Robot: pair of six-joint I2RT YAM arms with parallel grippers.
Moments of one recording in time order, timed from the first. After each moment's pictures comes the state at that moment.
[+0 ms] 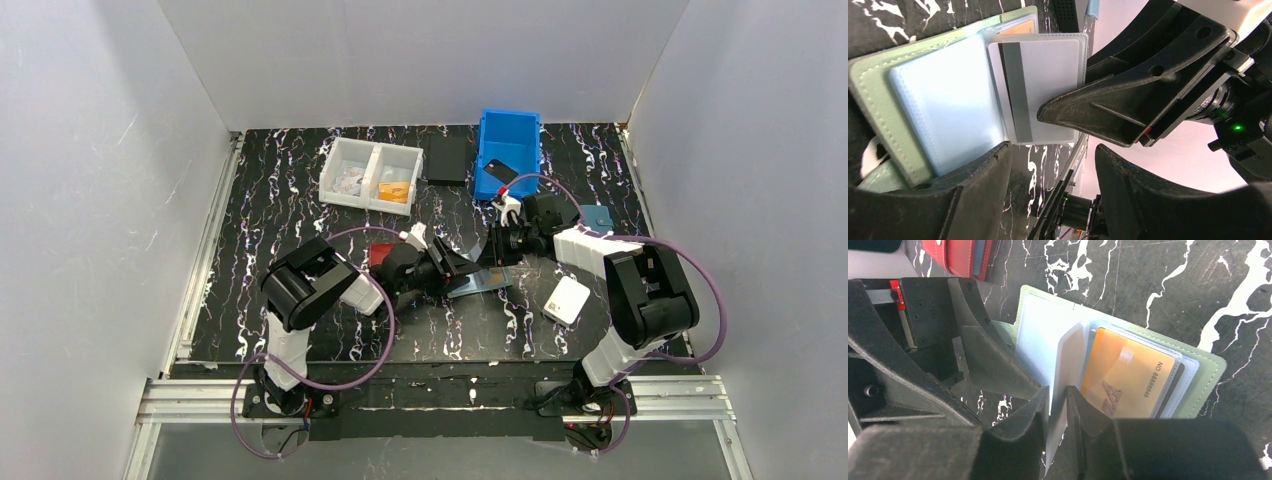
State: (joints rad) left arm -0.80 1.95 0.67 0.98 0.25 -1.36; right arm 0.33 1.63 0.84 -0.14 -0.67 0.20
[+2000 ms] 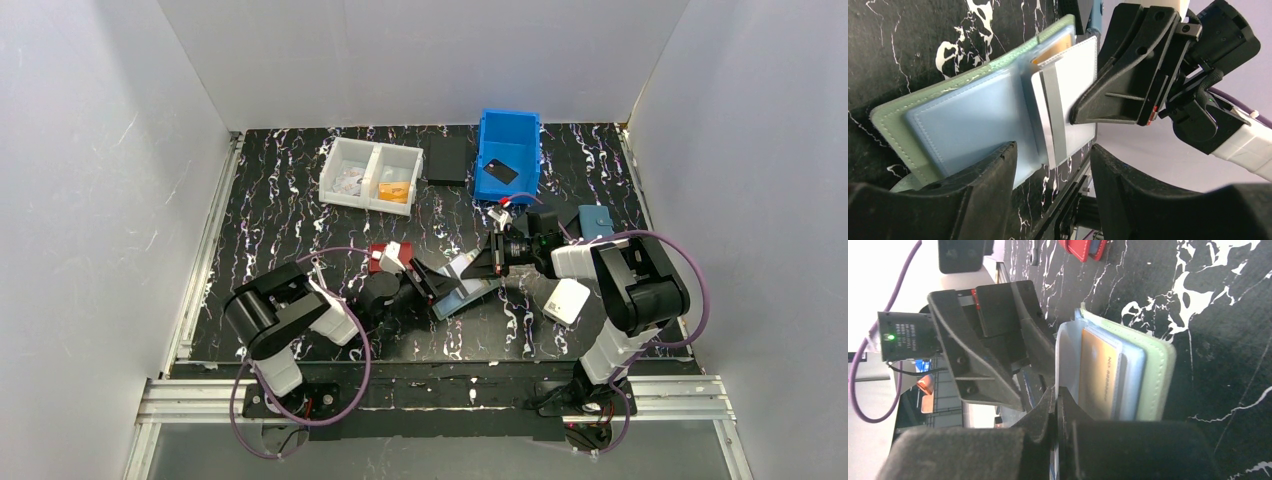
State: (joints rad) left arm -0.90 1.70 0.38 1.04 -0.02 -1.32; right arm 0.32 1.71 0.67 0.33 -1.11 0.60
